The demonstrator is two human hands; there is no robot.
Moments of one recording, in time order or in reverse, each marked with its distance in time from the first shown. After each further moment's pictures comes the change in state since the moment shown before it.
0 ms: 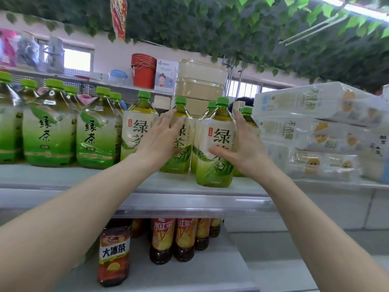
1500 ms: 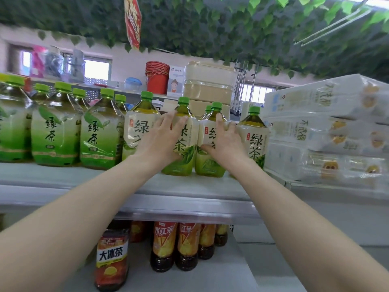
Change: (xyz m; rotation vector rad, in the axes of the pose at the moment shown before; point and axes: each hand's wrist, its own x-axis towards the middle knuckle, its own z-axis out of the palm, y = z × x) left_hand -0.003 0.006 0.002 0.123 -0.005 -0.017; right_hand 0.067 0.023 0.065 -0.322 0.041 0.009
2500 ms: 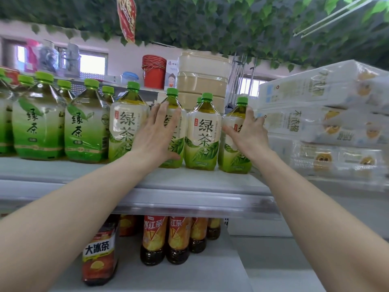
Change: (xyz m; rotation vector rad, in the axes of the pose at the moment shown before) left_hand 0.005 0.020 0.019 0.133 -0.004 -0.049; right_hand 0.006 0.069 -0.027 0.089 0.098 0.175
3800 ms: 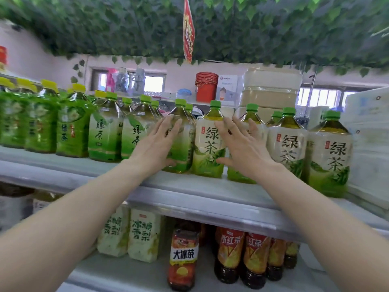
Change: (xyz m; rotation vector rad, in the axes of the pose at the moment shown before) left_hand -0.065 -0.176 -0.027 0.104 -0.093 -0.086; right_hand -0.042 -0.159 0.076 -0.339 -0.022 -0.781
